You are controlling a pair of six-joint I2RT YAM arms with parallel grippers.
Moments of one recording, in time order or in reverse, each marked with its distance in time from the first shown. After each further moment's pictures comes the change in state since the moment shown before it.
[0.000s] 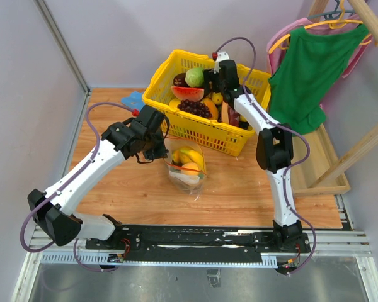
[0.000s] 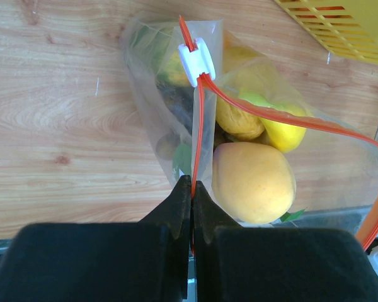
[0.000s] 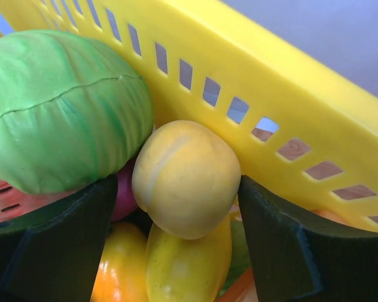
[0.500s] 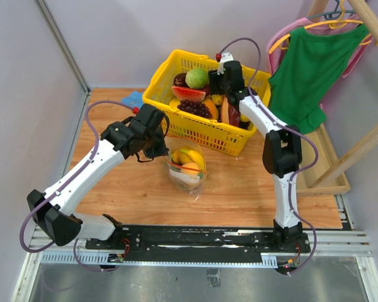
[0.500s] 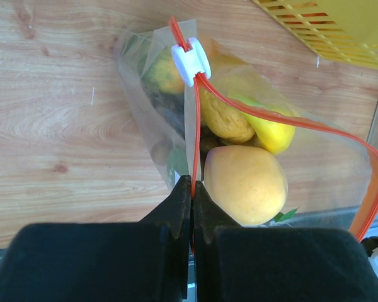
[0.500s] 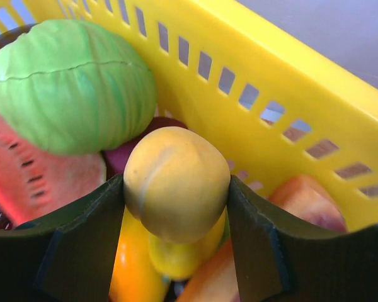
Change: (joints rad) left arm 0.000 0.000 0.013 0.016 0.001 0.023; right arm -0.006 -0.102 -0.140 0.054 -0.023 -0.004
